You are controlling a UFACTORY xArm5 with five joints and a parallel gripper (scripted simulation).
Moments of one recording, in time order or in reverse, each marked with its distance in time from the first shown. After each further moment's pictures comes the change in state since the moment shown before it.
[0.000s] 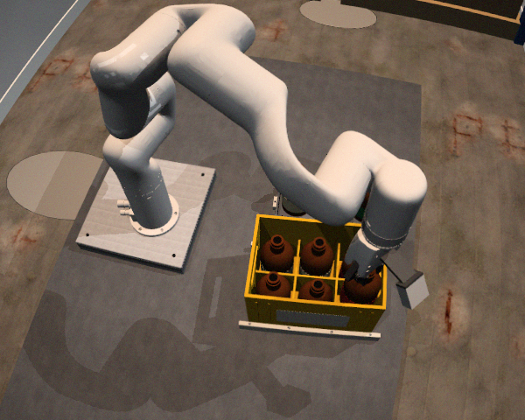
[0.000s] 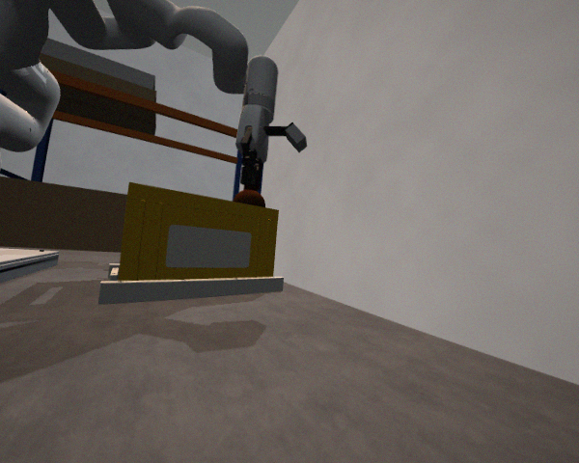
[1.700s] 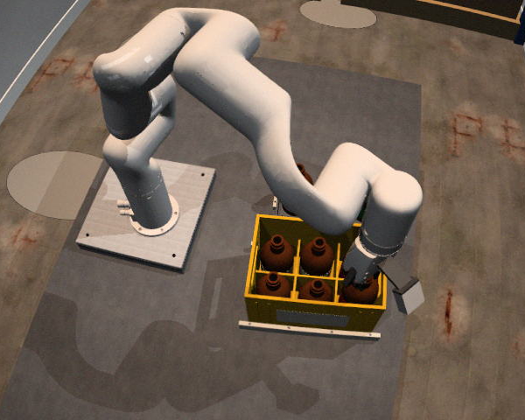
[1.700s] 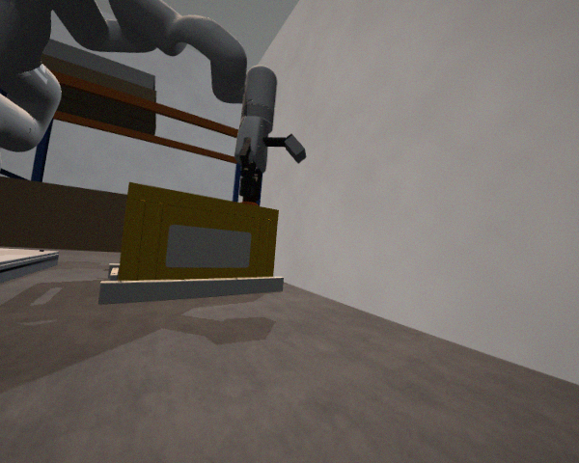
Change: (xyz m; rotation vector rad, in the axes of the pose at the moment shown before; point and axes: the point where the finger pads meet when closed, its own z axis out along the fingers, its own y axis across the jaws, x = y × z) arm 0.000 0.000 0.026 0.000 0.000 0.000
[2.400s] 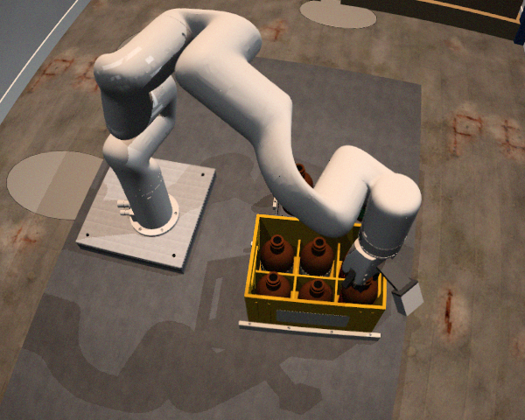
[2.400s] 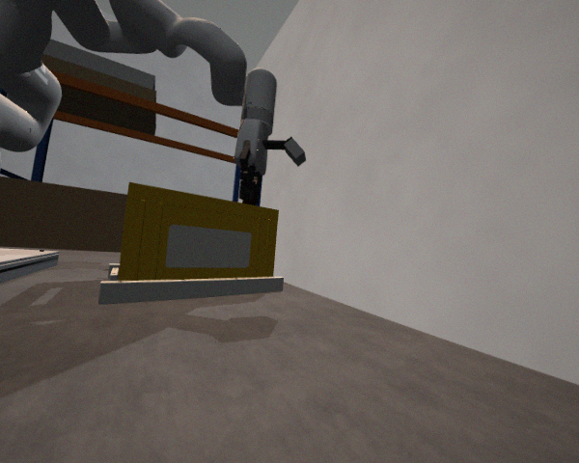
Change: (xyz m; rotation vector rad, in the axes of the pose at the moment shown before) arm 0.000 0.000 0.007 0.000 0.000 0.000
